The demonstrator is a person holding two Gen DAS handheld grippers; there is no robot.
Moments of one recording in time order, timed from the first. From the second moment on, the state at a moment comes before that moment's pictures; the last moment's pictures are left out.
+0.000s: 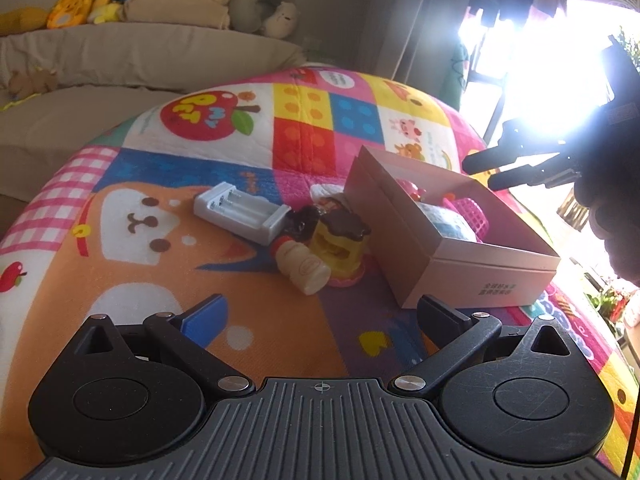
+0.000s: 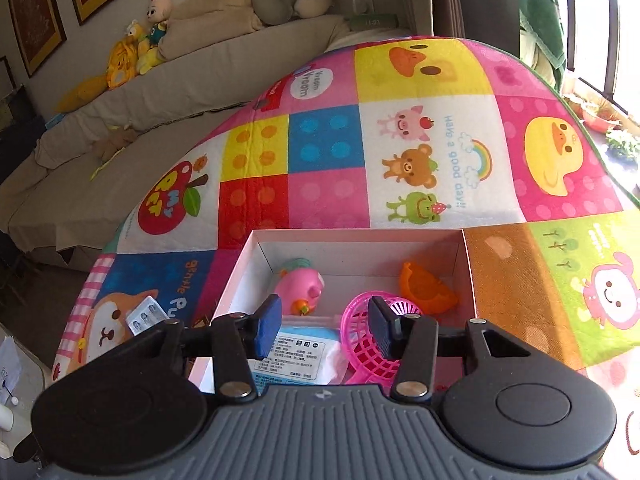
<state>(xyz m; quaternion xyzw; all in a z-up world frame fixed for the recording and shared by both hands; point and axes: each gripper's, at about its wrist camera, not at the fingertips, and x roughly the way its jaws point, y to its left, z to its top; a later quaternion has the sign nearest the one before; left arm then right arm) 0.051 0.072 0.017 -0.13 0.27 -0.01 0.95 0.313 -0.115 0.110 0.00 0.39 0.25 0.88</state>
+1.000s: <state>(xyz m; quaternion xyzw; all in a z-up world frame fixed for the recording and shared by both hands) 0.043 0.123 0.020 -0.17 0.23 0.17 0.95 0.161 -0.024 0.047 -0.26 0.36 0.39 0.81</state>
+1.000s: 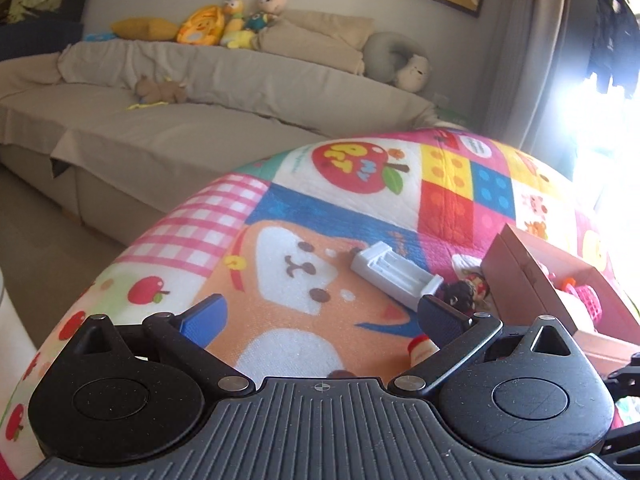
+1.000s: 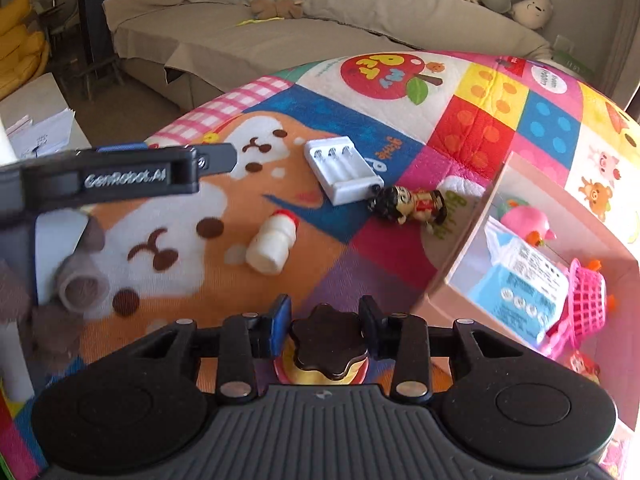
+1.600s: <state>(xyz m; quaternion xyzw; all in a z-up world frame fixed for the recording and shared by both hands) 0.062 0.057 0.012 -0.03 0.31 0.03 0.95 0.154 -0.196 0.033 -0.06 0.33 0.21 0.92</state>
